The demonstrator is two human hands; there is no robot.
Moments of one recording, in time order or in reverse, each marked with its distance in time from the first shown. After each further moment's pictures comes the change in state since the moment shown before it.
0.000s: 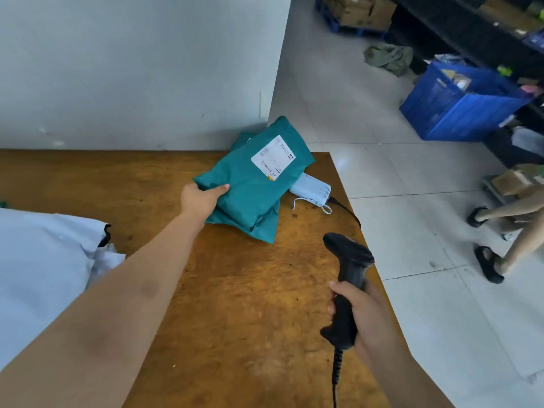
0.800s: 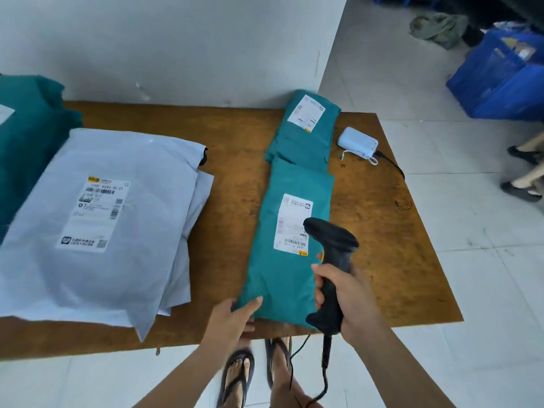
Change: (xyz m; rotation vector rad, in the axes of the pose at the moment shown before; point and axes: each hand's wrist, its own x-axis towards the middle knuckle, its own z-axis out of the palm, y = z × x) left_hand -0.260 -0.202 -0.152 0.062 -0.188 -0.544; right_hand -0.124 0.099 0.063 0.014 -0.170 0.085
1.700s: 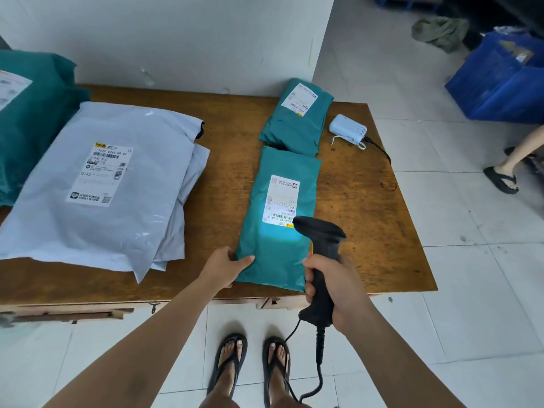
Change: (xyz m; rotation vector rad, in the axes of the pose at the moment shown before) left_hand 0.009 0.012 0.009 0.480 0.064 0.241; right_hand -0.046 0.020 -0.033 -0.129 -0.034 0.086
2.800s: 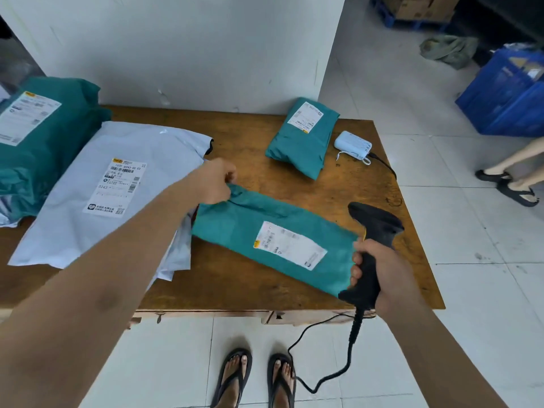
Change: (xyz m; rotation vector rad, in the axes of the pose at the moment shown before) left_hand -0.008 0.139 -0.123 0.568 0.199 0.518; right_hand 0.013 -0.043 -0.050 0.188 0.116 -0.116
